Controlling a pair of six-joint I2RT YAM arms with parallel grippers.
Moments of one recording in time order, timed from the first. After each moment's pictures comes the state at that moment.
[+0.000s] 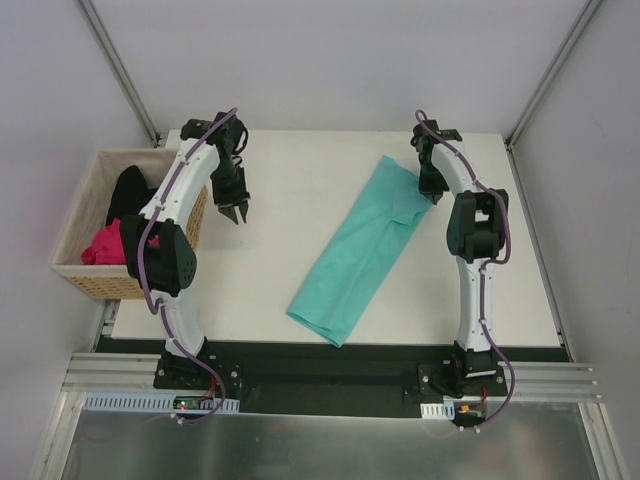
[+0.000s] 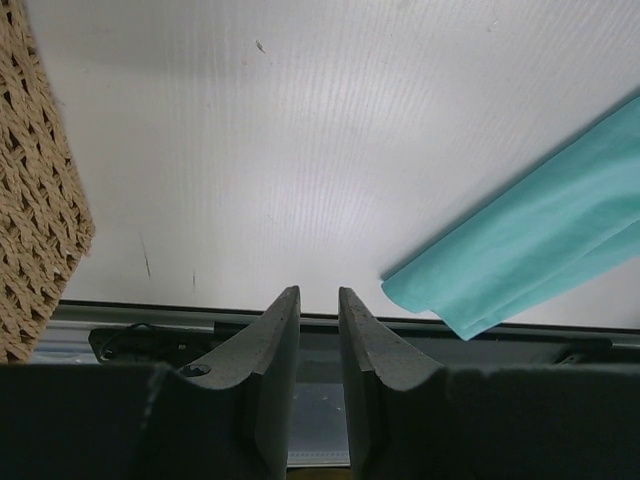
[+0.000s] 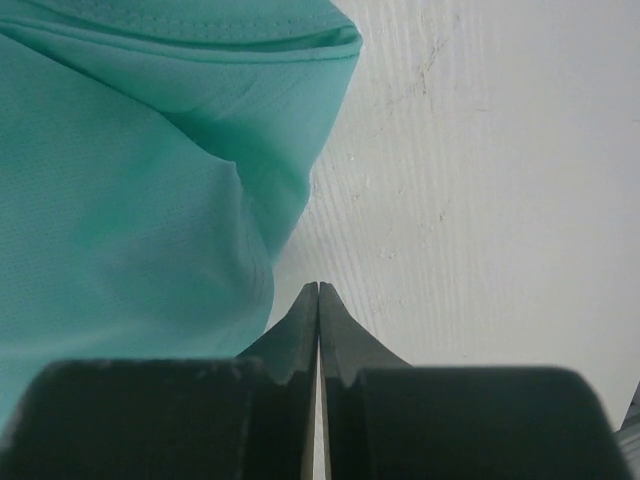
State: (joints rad) left arm -0.20 1.90 1.88 -1.46 0.08 -0.40; right arm 0.15 2.39 2.18 -1.15 0.40 0.30
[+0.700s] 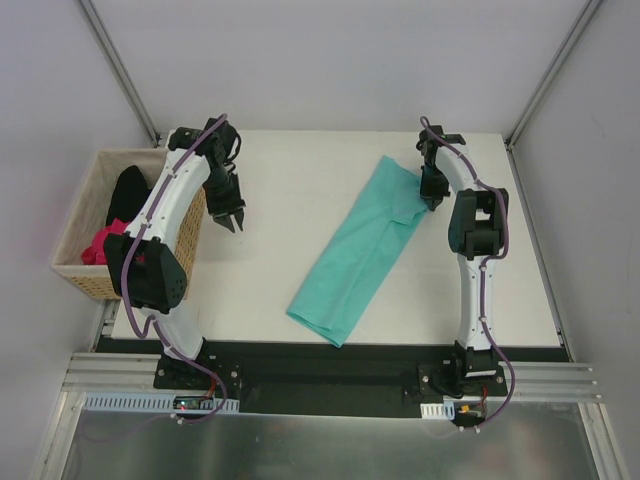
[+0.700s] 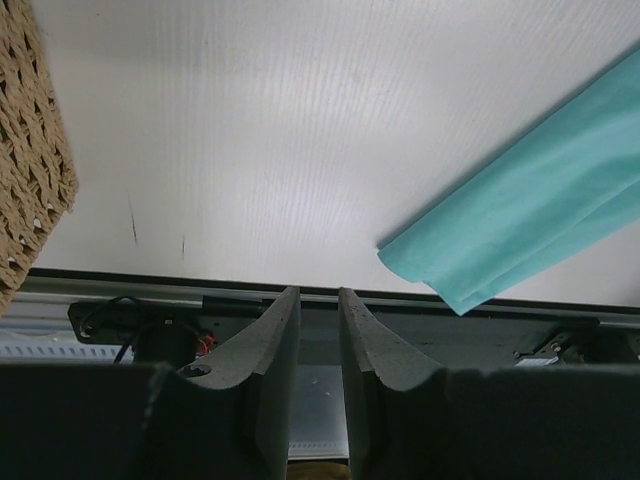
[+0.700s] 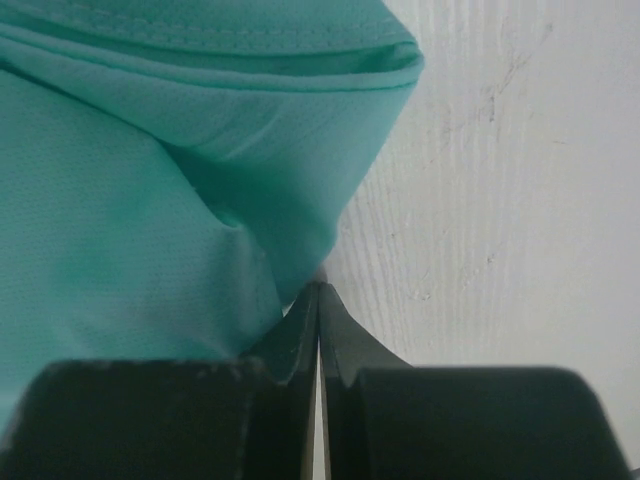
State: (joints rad) left arm -0.20 1.75 1.76 -1.46 0.10 -0.44; right arm 0.11 2.45 2.18 -1.13 0.29 0.28
